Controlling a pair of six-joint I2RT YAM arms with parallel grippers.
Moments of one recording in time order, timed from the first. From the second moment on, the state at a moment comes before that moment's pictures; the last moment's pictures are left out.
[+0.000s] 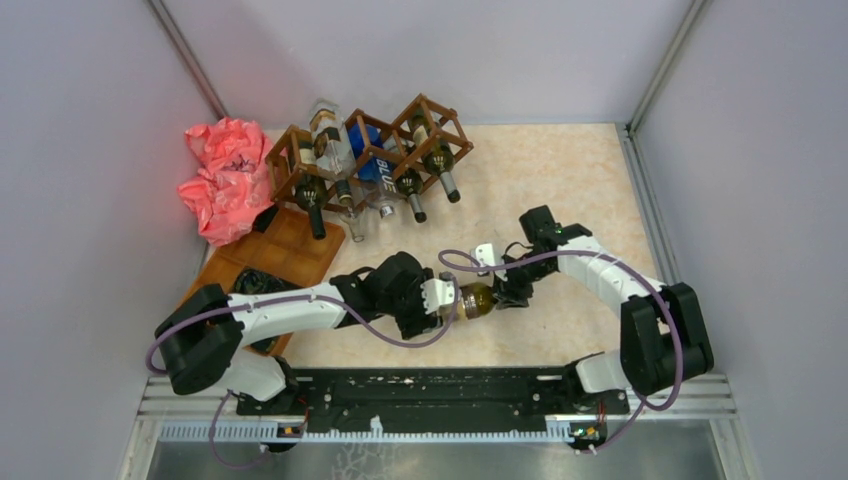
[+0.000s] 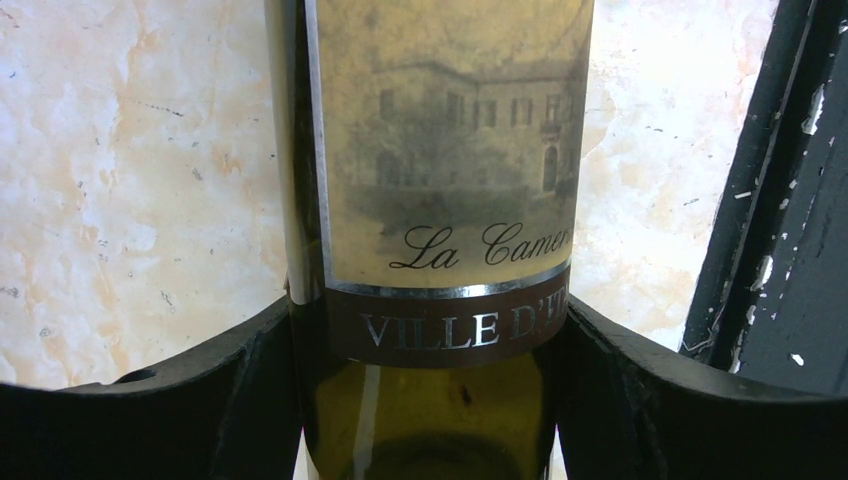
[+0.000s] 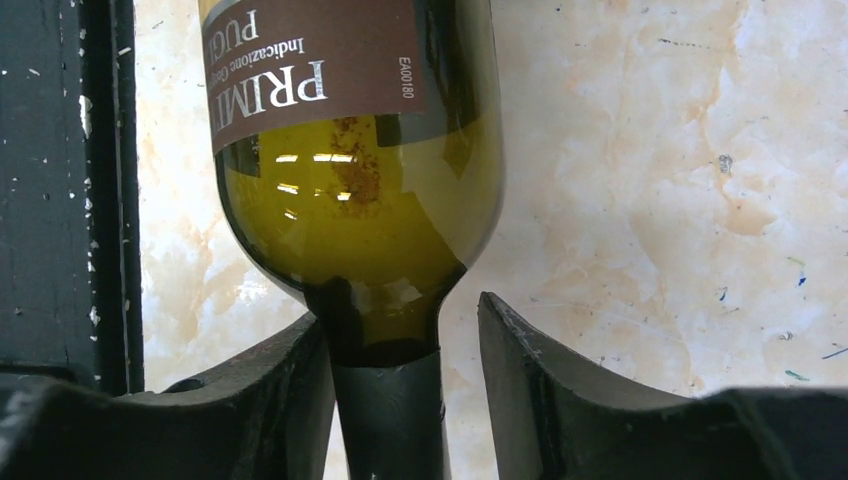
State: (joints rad) left arm -1.01 1.42 0.72 -0.12 0.18 0.37; right arm 0.34 1.37 0.82 -0.80 -0.70 -1.22
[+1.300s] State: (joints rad) left arm -1.01 1.07 0.69 -0.02 0.06 0.20; right arm 0.24 1.29 0.81 -0.87 -0.79 -1.10
